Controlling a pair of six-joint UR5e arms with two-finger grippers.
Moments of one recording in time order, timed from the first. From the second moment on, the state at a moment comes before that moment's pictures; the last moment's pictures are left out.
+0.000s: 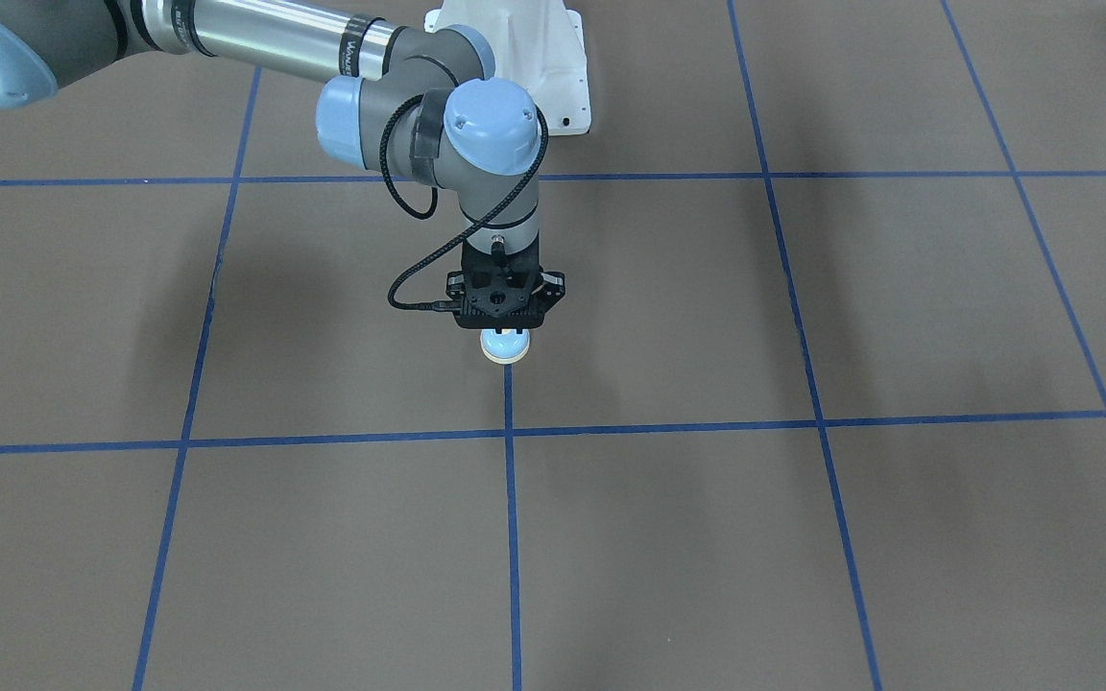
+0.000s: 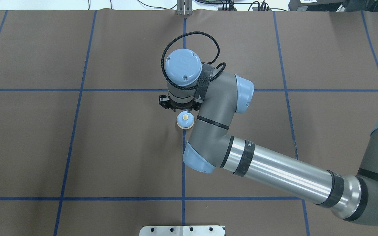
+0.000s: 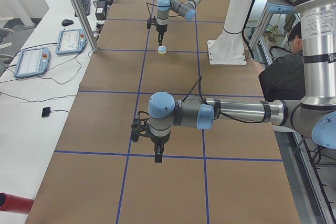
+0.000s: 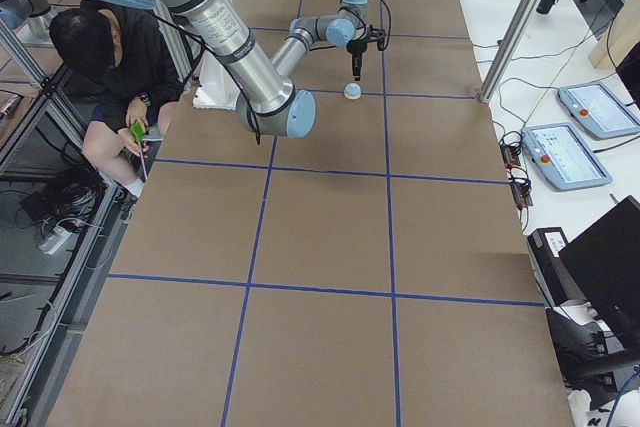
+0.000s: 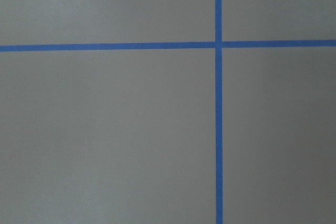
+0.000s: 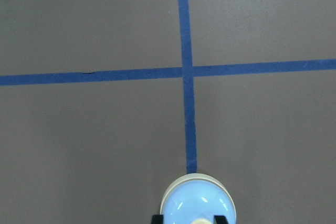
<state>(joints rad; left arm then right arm) -1.58 -1.38 -1.80 -1.63 -2.28 -0.06 0.52 -0.68 1.41 -1.54 1.83 1.25</state>
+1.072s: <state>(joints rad) -1.58 -1.39 -1.79 -1.63 -2.28 -0.06 0.50 -0.68 1.40 -1.56 1.82 1.25</state>
